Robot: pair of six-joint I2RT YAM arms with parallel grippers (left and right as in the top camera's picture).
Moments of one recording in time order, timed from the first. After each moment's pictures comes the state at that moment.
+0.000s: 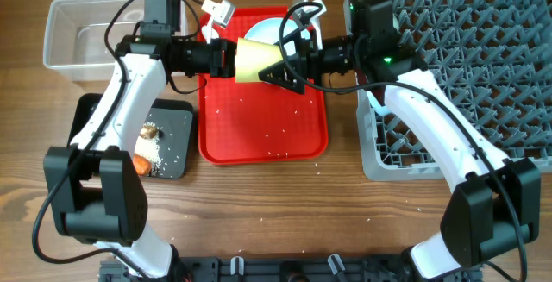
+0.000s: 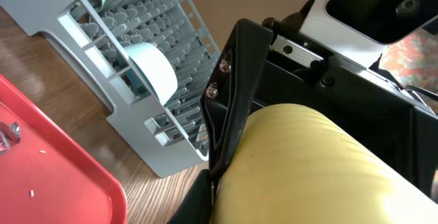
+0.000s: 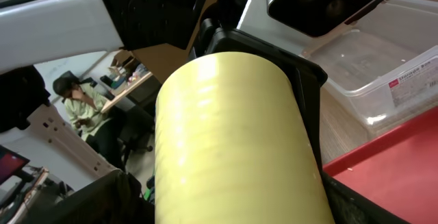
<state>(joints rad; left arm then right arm) -0.10 1.81 1.41 -0.63 1.39 -0.02 0.35 1.72 1.34 -0.17 -1.23 0.09</state>
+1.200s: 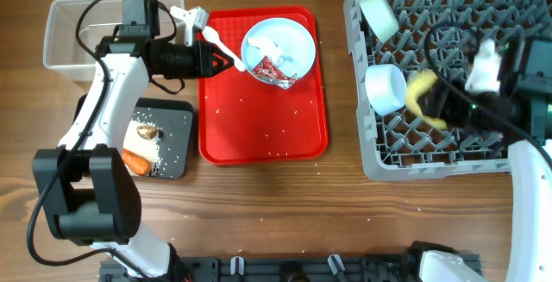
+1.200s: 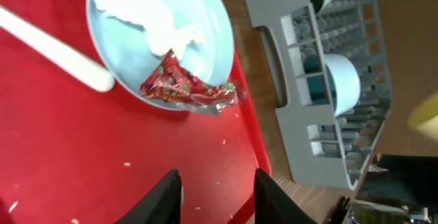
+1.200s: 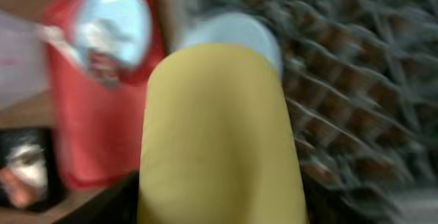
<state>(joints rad) -0.01 1.81 1.41 -0.73 0.79 -0.03 -0.19 1.27 1.34 -1.26 -0.21 0.18</state>
